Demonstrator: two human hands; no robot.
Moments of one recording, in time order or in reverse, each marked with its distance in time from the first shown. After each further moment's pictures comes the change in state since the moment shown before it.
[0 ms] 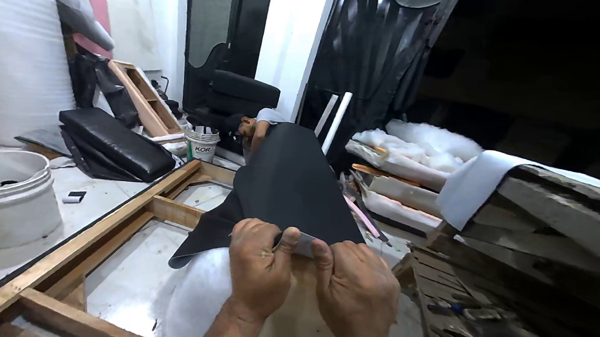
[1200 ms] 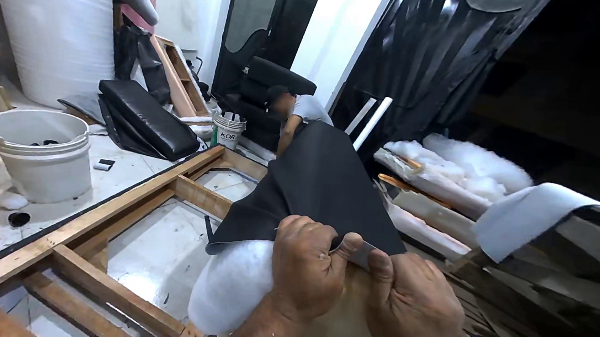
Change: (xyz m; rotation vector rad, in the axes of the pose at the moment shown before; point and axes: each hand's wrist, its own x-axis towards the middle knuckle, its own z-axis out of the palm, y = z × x) left_hand 0.002 -0.001 0.000 0.024 0.004 0.018; right_hand -0.003 0.000 -0.002 -0.027 -0.038 -0.047
